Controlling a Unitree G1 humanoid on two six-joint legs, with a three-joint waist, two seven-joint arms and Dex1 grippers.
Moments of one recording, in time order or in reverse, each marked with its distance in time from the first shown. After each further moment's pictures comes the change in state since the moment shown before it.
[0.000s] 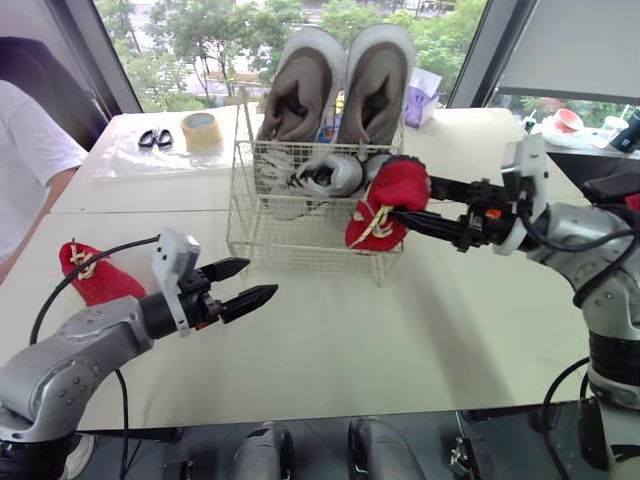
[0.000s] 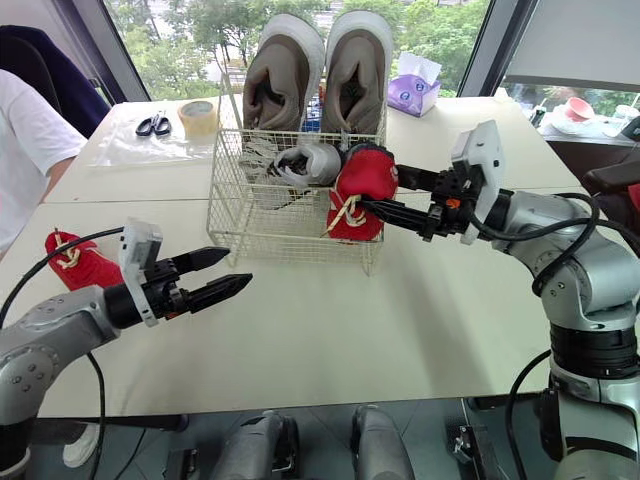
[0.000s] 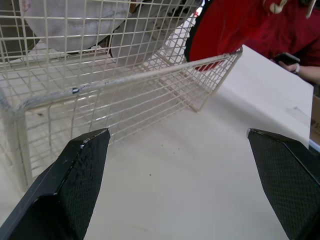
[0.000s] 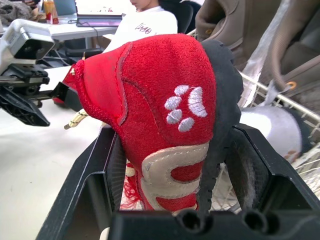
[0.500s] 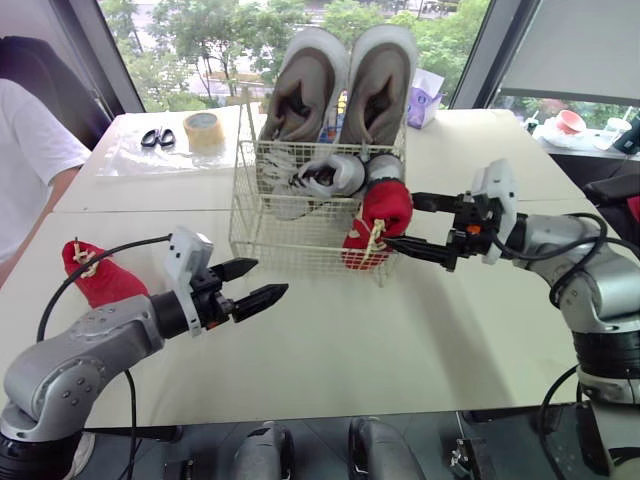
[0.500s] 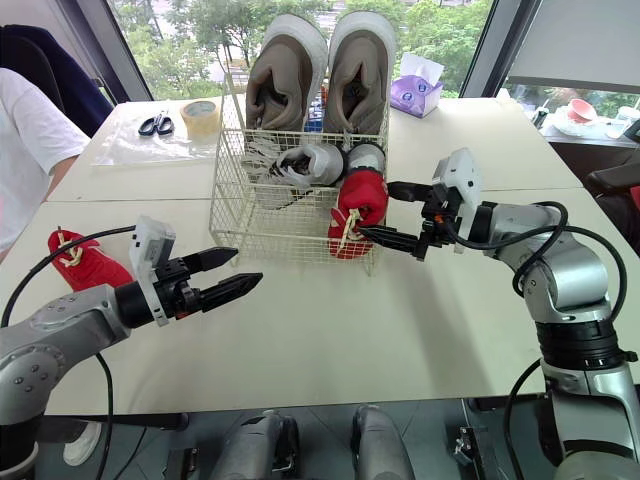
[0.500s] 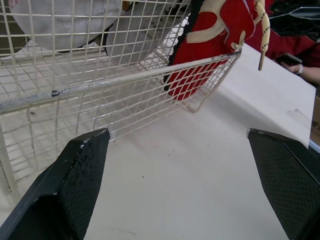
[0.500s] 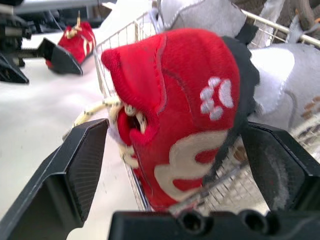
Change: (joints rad) left arm -0.019 -0.006 -0.008 -0.051 -0.052 0.061 0.090; right arm 0.008 -0.025 0.075 0.132 -0.121 -0.097 0.103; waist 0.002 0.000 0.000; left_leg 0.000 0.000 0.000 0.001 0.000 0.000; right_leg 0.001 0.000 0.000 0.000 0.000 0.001
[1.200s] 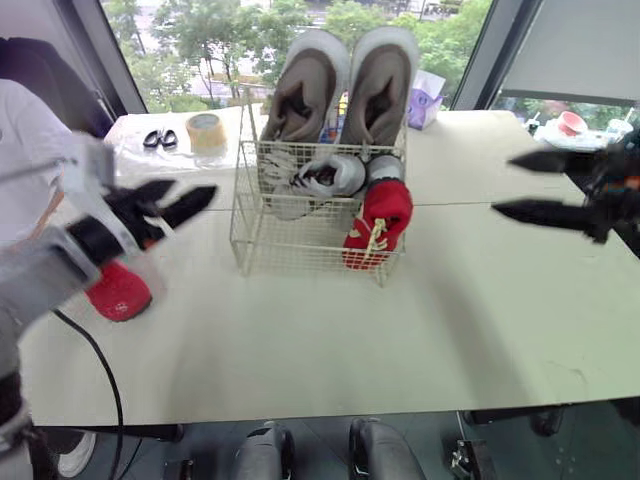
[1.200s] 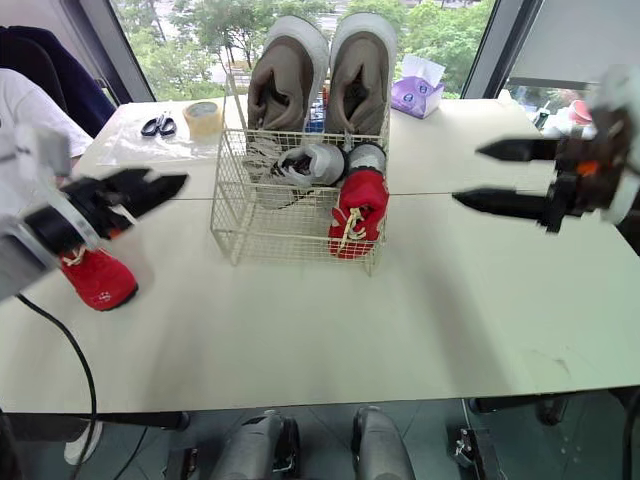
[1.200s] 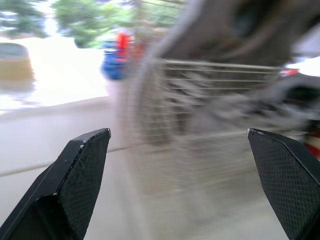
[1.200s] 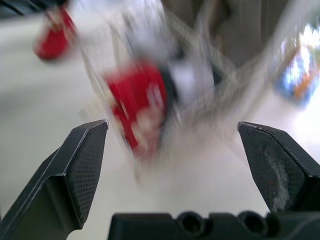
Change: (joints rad) left arm -0.334 0.308 0.229 0.302 -0.216 0.193 0.479; right arm -0.191 -0.415 -0.283 -0.047 0.335 0.380 0.132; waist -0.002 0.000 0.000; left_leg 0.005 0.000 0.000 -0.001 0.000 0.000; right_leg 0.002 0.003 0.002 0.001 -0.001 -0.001
